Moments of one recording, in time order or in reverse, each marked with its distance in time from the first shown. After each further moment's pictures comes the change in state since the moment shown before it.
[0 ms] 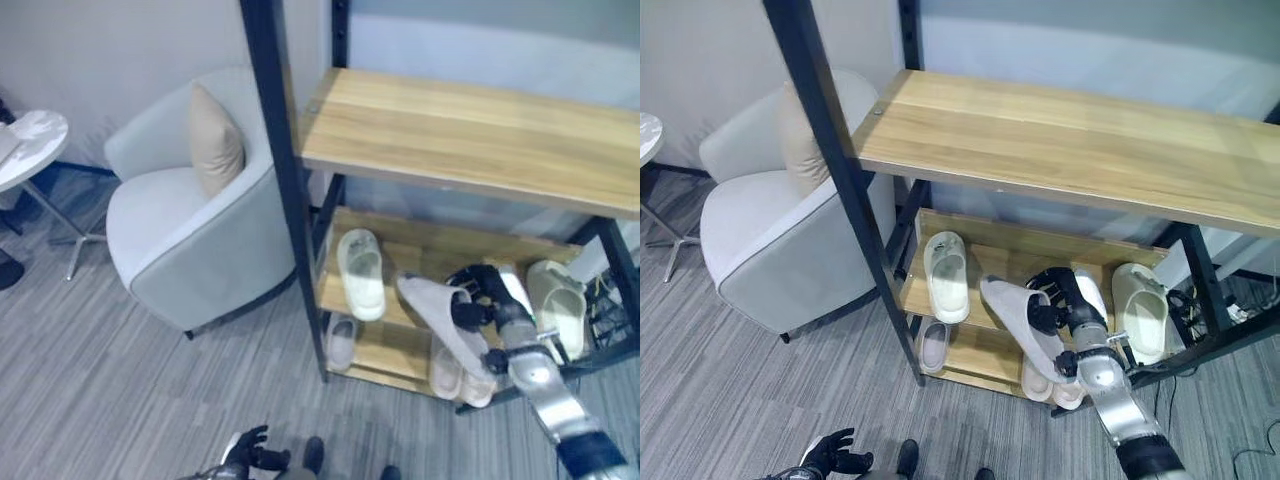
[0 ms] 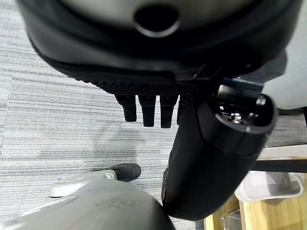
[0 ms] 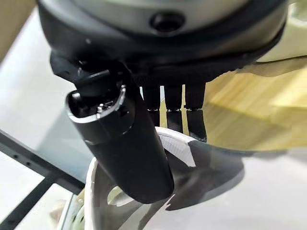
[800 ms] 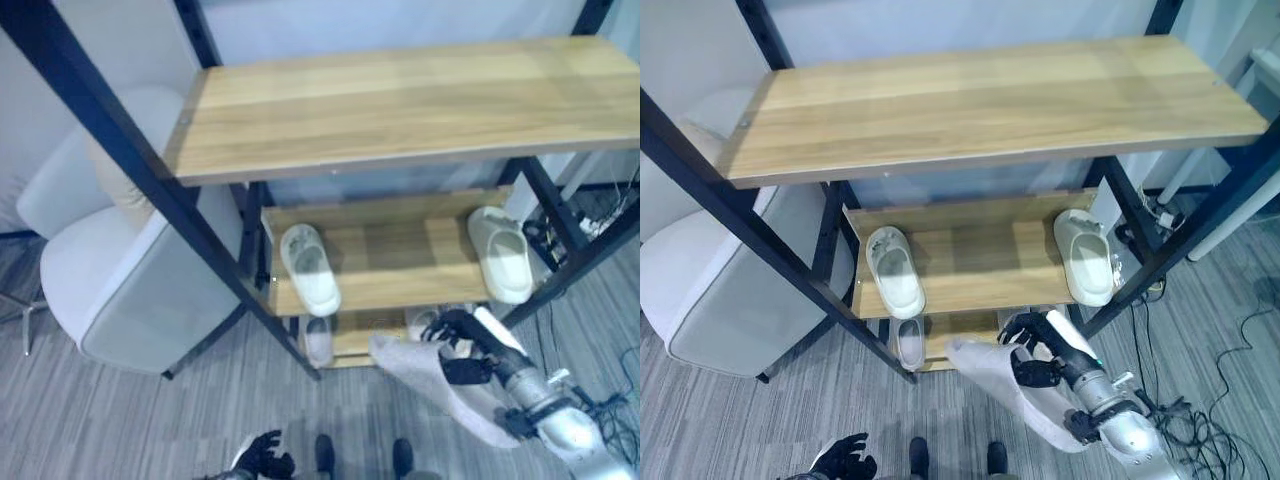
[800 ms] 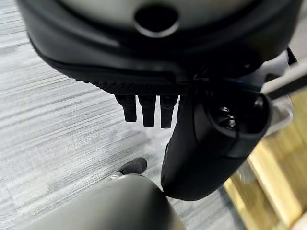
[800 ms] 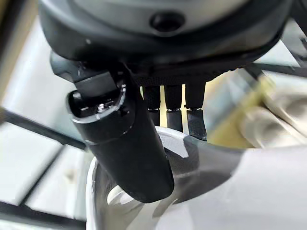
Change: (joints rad) left arm -0.015 -0.001 -0.134 -0.090 0.076 -0.023 -0.015; right arm 0.203 -0.134 0.071 -0.171 0.002 -0.109 0.238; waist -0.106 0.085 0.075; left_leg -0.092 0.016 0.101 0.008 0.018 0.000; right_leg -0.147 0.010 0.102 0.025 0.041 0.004
